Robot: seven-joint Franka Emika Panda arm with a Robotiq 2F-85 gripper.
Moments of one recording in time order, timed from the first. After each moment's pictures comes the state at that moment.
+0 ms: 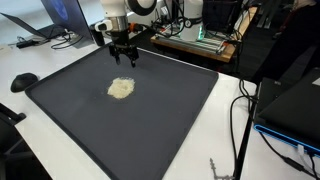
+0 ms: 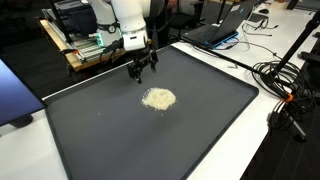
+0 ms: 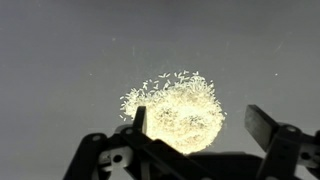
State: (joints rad) arm -0.04 0.29 -0.13 -2.34 0.39 2.77 -0.67
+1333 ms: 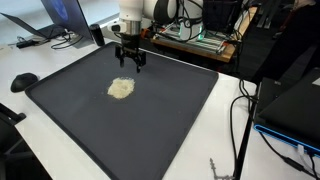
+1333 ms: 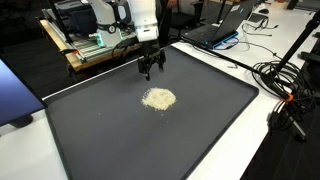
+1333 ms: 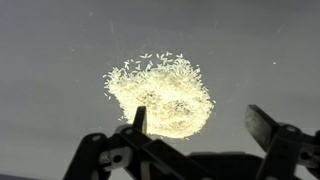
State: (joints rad) arm -0.03 0.30 -0.06 -2.45 -0.03 3.07 -0.22
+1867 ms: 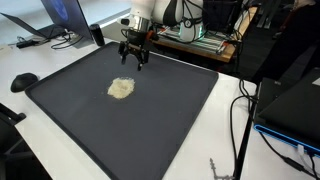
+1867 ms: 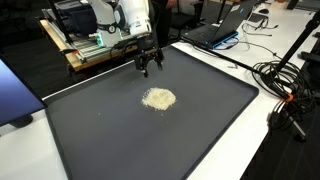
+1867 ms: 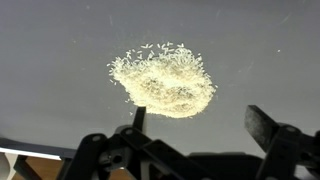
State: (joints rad) arm -0.04 0.30 -0.06 -2.60 -0.03 3.44 -0.18
